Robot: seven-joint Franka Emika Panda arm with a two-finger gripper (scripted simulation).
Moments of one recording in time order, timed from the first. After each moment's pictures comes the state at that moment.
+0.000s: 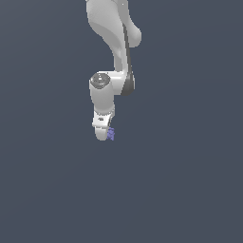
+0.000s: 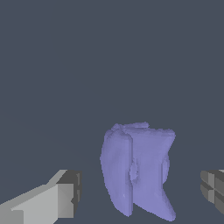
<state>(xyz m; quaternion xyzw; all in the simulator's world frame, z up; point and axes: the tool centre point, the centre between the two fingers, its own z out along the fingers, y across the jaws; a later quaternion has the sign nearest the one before) -0.071 -0.073 0.081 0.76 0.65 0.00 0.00</state>
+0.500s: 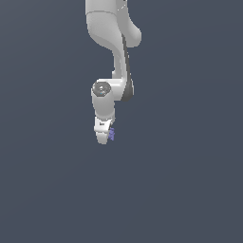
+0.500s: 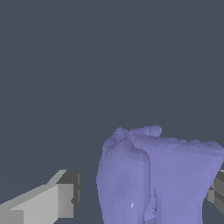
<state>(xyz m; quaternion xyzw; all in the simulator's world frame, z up) -0.072 -0.073 0.046 0.76 0.65 0.00 0.00</state>
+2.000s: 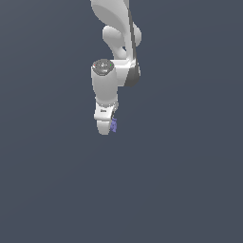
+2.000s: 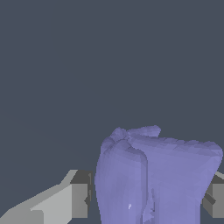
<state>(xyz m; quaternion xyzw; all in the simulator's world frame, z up) -0.070 -0.058 0.129 0.76 0.65 0.00 0.00</state>
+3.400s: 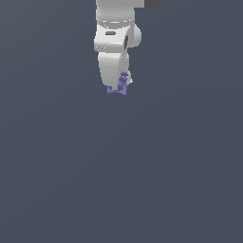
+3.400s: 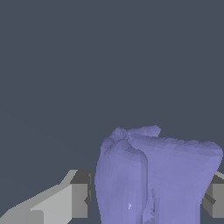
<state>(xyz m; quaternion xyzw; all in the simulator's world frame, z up) -0.060 -0.014 0.374 0.76 0.65 0.00 0.00</state>
